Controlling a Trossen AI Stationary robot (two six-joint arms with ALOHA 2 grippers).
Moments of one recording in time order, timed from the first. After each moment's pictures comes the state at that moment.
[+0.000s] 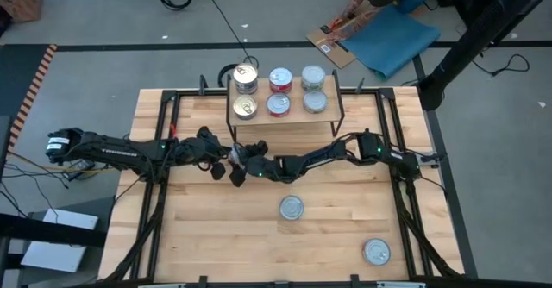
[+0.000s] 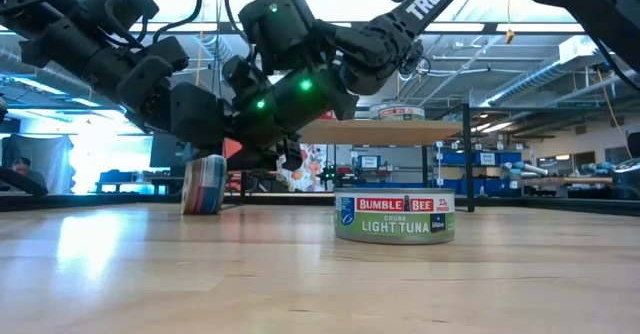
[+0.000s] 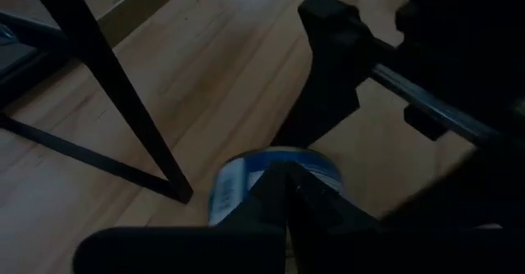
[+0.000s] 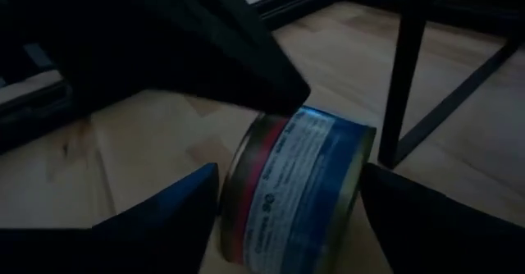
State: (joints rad) left arm 0.05 0.89 0.30 0.03 -0.32 -0.22; right arm 0.05 2.36 1.57 0.35 0.53 0.45
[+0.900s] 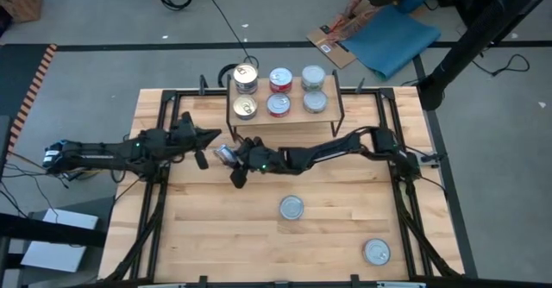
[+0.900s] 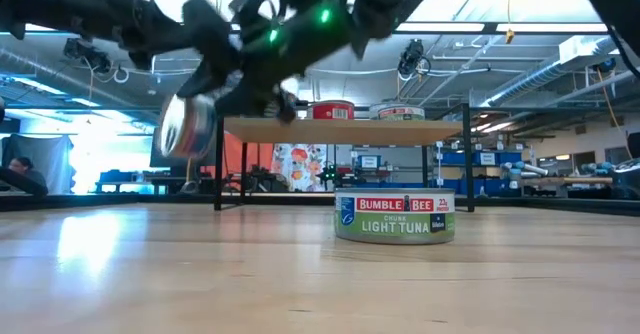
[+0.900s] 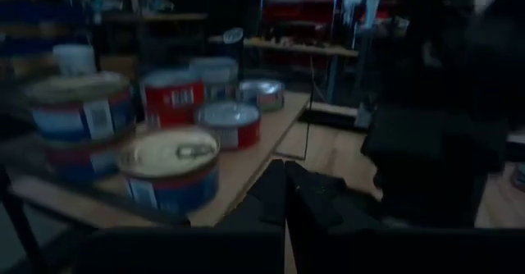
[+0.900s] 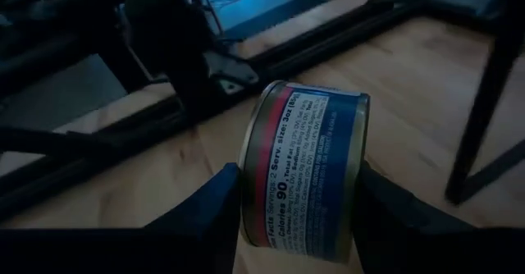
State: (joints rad) left arm 0.05 0.46 0.30 0.14 -0.36 -0.06; right arm 0.04 2.20 1.56 0.25 0.30 0.45
